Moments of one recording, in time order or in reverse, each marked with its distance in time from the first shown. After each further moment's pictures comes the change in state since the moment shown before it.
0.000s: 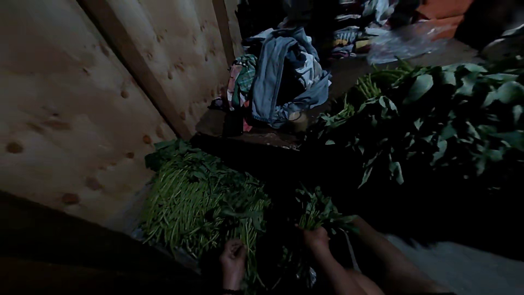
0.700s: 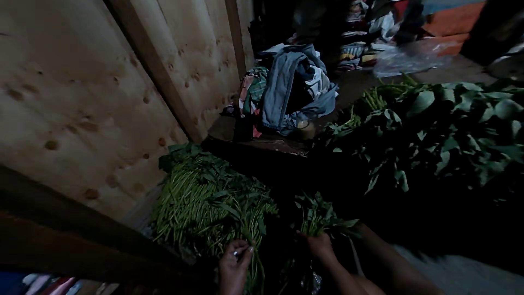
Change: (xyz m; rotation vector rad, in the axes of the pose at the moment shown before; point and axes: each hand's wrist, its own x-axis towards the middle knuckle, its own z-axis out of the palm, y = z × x) left_hand -0.035 0.057 -0.030 -0.380 -0.025 0.109; right_hand -0.005 0.005 0.001 0.064 -0.105 -0.061
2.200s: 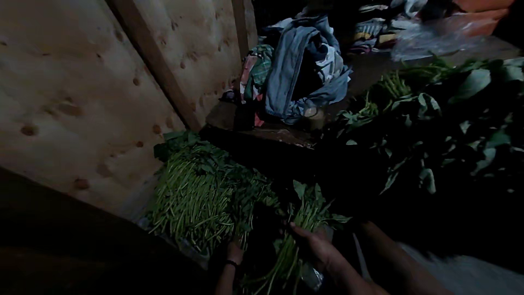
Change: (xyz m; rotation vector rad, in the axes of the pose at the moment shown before) left_hand 0.093 -0.129 -0.015 1.167 -0.335 -0.530; right_hand 0.007 -0.003 0.007 0.457 -0.411 0.041
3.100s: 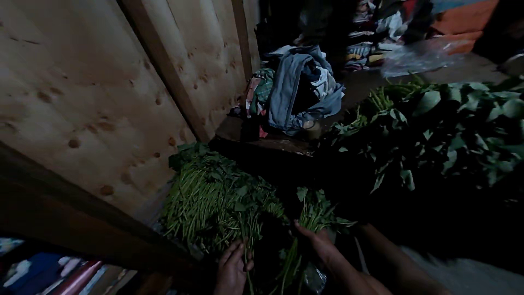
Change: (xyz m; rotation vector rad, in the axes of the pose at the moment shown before) left_hand -0.148 0.011 -0.057 -1.626 0.037 0.357; right_hand -0.023 -0.001 0.011 -0.055 0.088 -0.099
